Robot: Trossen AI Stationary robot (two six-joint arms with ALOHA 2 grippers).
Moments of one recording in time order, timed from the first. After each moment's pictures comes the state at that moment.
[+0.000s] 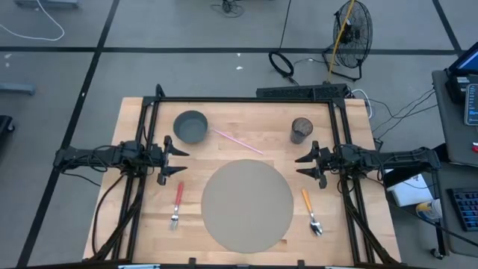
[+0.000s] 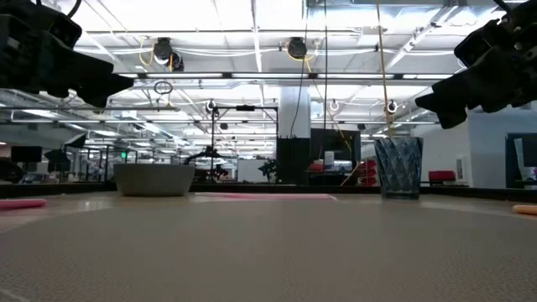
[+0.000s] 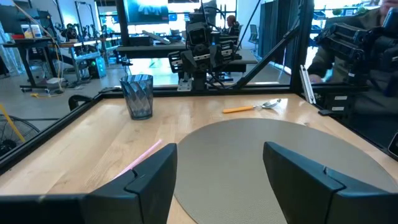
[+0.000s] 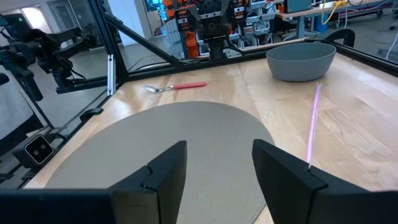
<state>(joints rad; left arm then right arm) -0.02 0.06 0.02 0.02 0.03 0.02 0.03 0.18 0.01 0.02 -0.05 0.20</state>
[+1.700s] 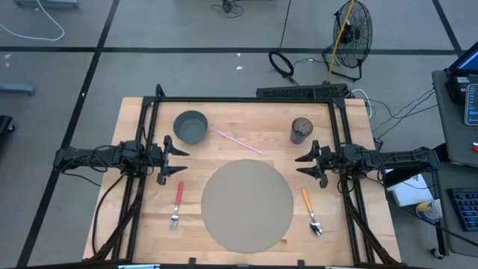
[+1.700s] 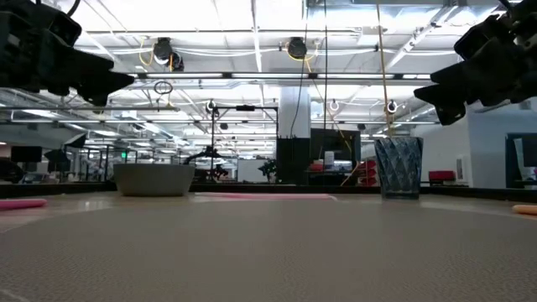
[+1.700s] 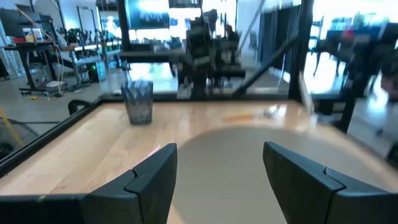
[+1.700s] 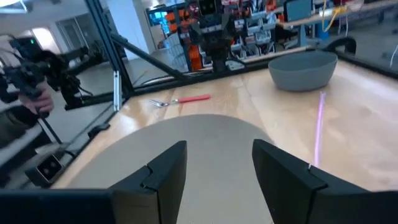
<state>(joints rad) -0.02 0.06 0.01 0.06 0.03 -0.01 0.03 0.18 0.01 0.08 -0.05 0.27</state>
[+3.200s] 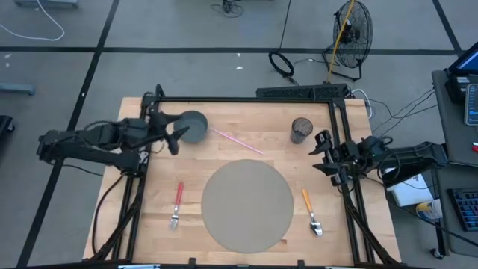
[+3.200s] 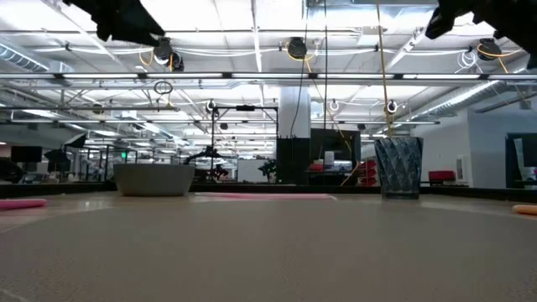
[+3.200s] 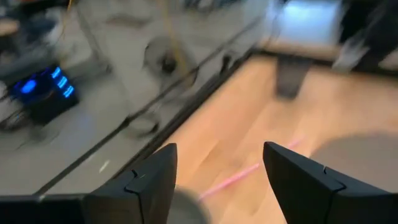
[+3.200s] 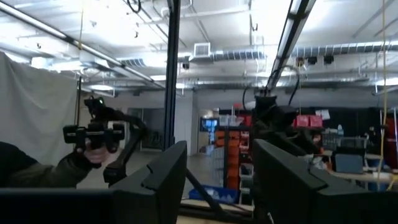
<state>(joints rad) 0.05 0.73 0.81 -0.52 -0.54 -0.14 0.03 0.41 0.15 0.73 -0.24 0.09</state>
